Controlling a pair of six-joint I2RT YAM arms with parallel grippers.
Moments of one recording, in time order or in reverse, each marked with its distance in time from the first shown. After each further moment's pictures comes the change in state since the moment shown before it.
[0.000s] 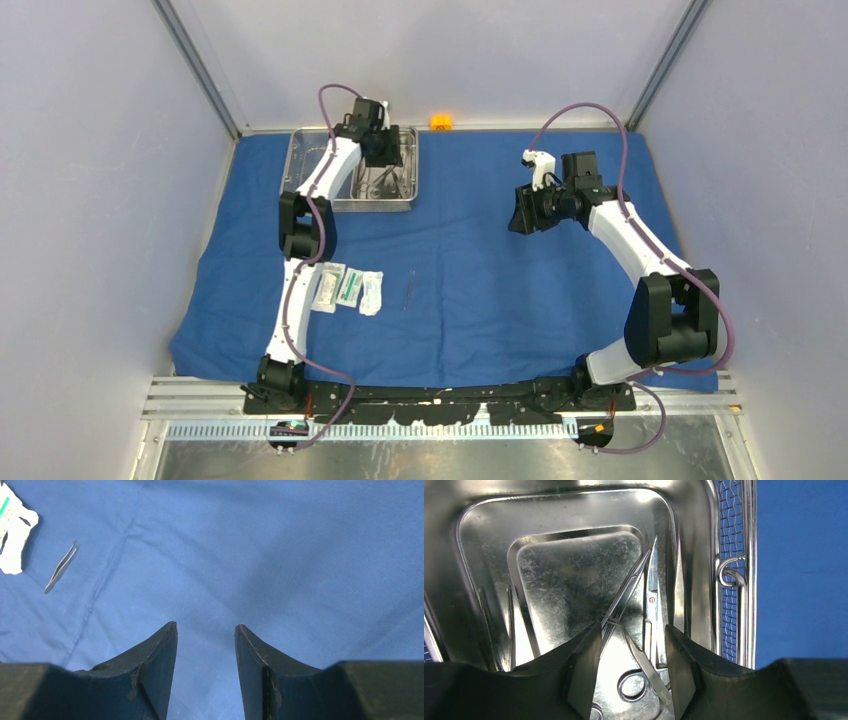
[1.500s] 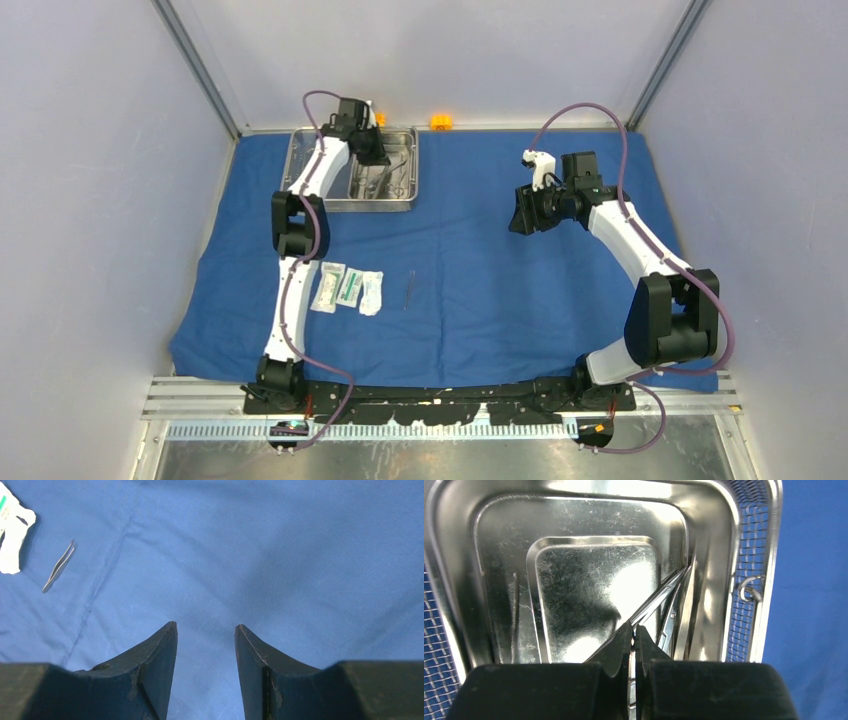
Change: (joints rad) left arm 0.061 0.031 0.015 0.018 0.103 -0.119; right arm 0.001 0.000 0.000 -0.004 0.008 0.000
